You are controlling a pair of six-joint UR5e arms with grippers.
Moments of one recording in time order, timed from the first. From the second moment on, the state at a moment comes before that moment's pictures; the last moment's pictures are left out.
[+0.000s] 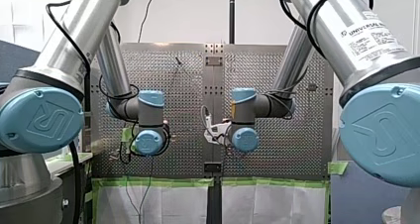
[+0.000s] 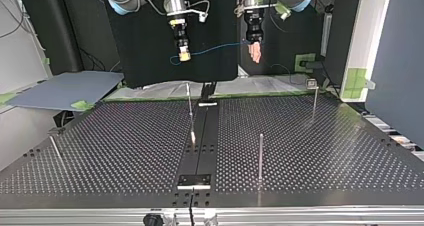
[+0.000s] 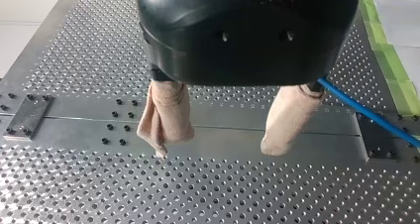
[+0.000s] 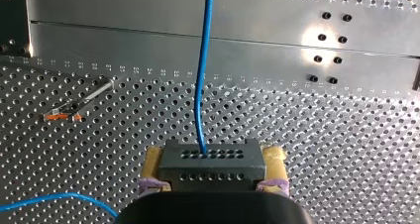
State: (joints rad) left arm -0.55 -1.99 -2.39 -1.89 -2.15 -1.63; right arm 2.37 -1.00 2.01 -1.04 1.83 1.47
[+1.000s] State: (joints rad) left arm -0.68 -2.08 -2.42 -1.97 -2.22 -1.65; right arm 2.45 -0.87 1.94 -0.88 1.89 1.54
